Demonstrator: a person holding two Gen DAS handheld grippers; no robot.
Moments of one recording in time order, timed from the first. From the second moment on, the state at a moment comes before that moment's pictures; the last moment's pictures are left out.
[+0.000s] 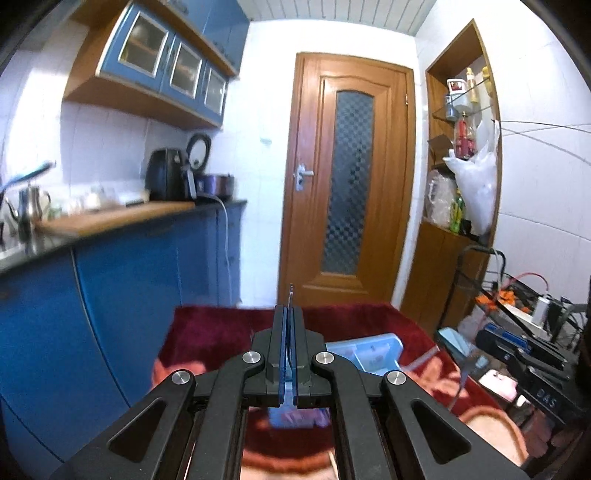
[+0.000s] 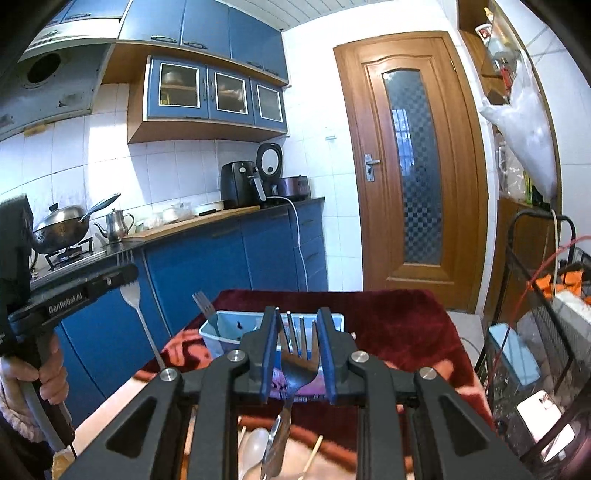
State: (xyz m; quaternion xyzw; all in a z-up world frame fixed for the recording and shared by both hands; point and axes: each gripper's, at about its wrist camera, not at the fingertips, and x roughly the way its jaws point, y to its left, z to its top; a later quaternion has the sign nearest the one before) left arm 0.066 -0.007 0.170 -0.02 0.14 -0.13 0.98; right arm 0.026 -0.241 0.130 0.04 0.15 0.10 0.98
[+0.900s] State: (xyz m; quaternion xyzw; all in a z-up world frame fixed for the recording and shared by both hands) left arm 0.174 -0.024 0.169 0.00 0.14 -0.07 0.99; right arm 0.114 -0.248 0.194 0.01 0.10 0.03 0.99
